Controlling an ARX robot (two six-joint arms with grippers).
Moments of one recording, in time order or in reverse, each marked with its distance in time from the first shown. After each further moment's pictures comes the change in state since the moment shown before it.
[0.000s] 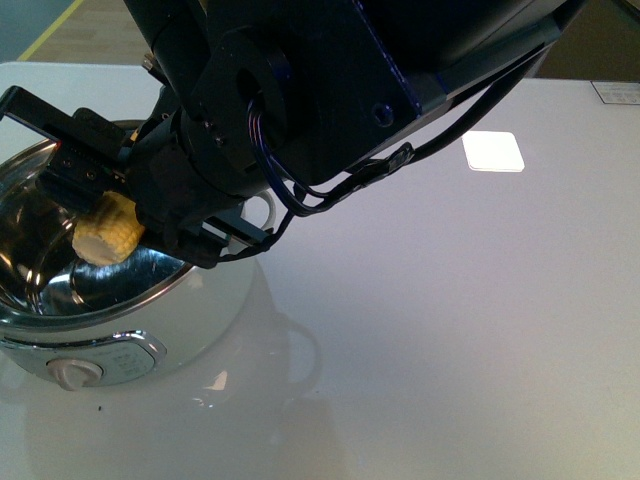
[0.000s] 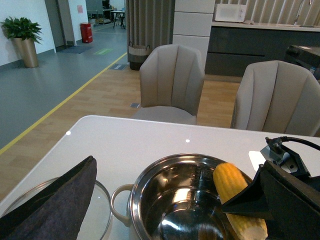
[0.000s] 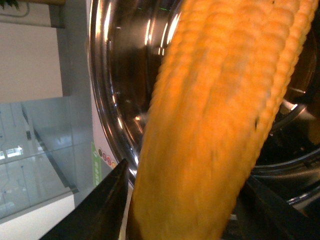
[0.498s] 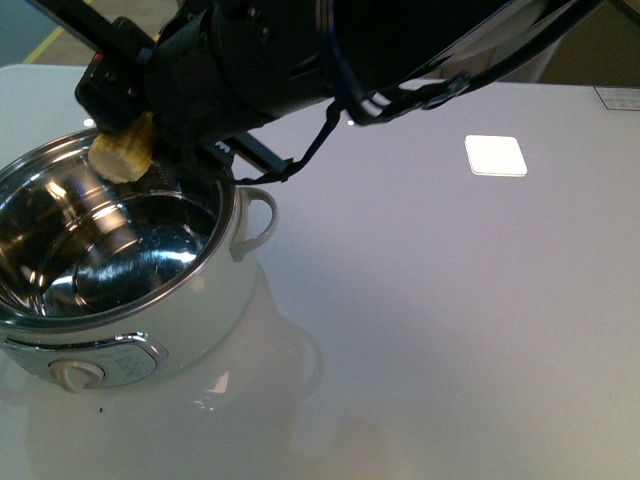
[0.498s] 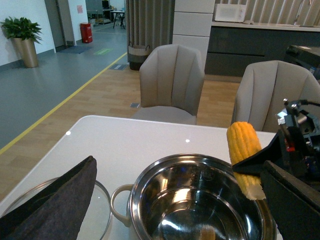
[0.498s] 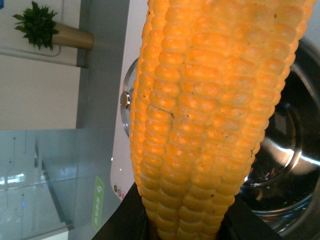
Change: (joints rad) left arm 0.000 0.000 0.000 0.000 0.000 0.000; right arm -0.035 -0.063 0.010 0.079 0.042 0.000
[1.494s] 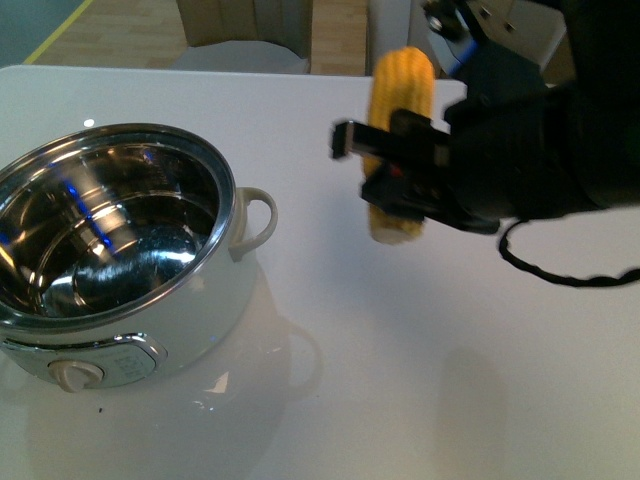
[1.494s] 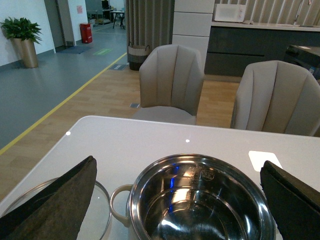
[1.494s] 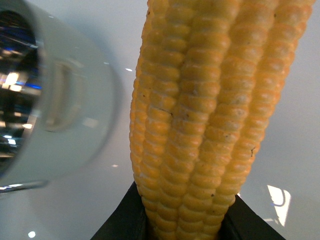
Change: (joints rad) left arm 0.000 0.000 0.000 0.000 0.000 0.000; right arm -0.227 -0.364 -0.502 -0.009 0.183 -0.468
